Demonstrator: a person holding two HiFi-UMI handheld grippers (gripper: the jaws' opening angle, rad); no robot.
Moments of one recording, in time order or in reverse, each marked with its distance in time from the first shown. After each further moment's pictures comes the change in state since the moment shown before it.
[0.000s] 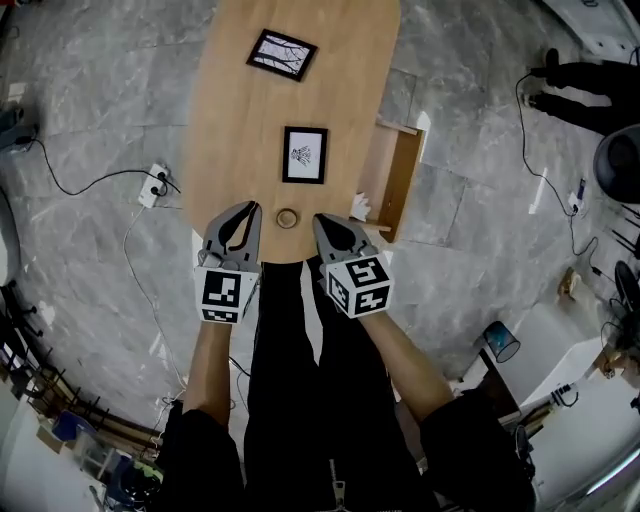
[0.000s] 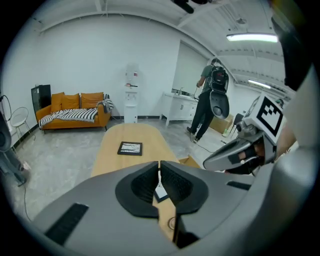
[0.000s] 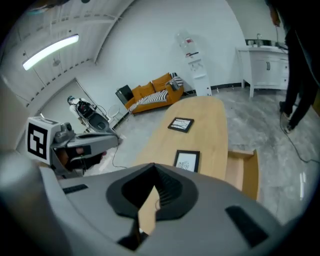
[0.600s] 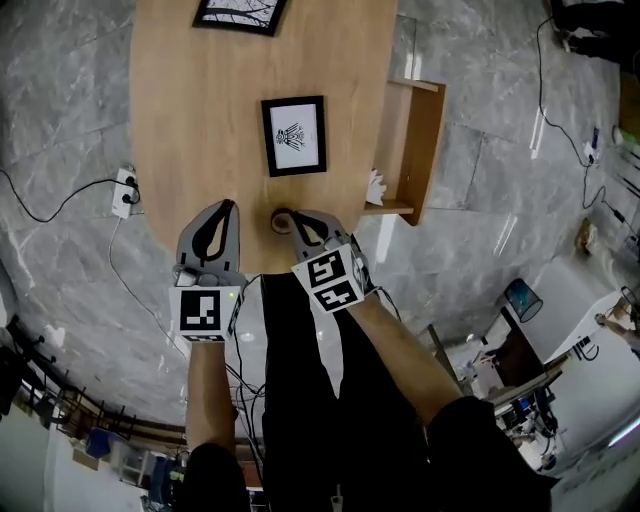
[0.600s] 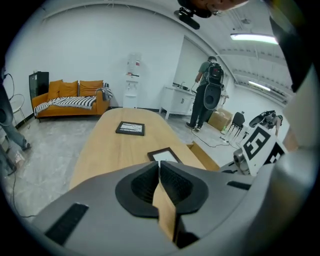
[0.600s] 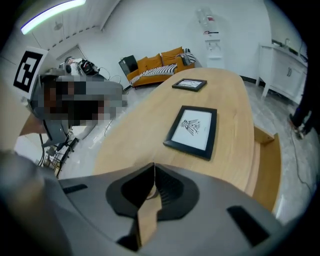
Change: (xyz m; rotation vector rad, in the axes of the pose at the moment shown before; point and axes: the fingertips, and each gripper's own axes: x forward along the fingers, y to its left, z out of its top) left arm 0.067 0.039 -0.101 -0.045 0.046 -0.034; right arm 0.131 -0.024 -0.136 -0.182 0.253 -0.045
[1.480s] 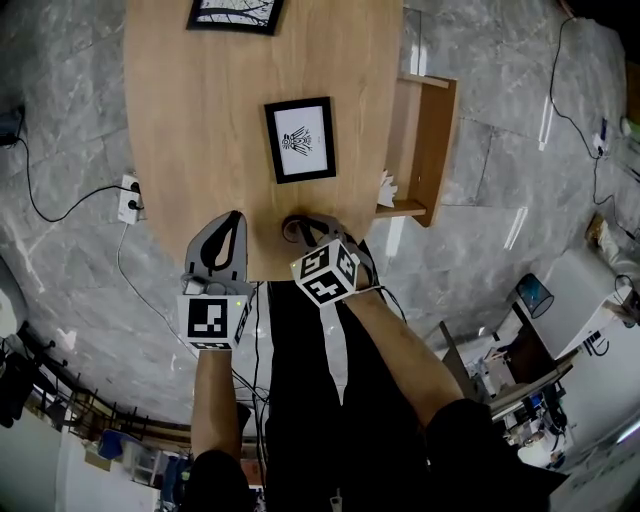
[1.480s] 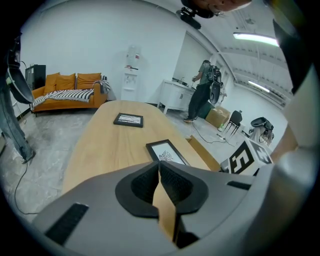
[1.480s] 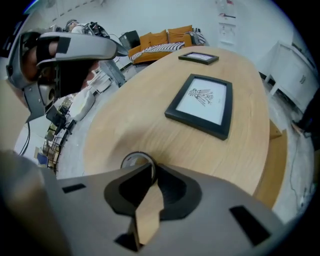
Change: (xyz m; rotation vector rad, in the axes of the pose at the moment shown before) left arm 0.012 0.002 -0.028 -0.014 0.058 -0.040; right arm 0.047 -0.004 -0.051 -0.062 0.220 -0.026
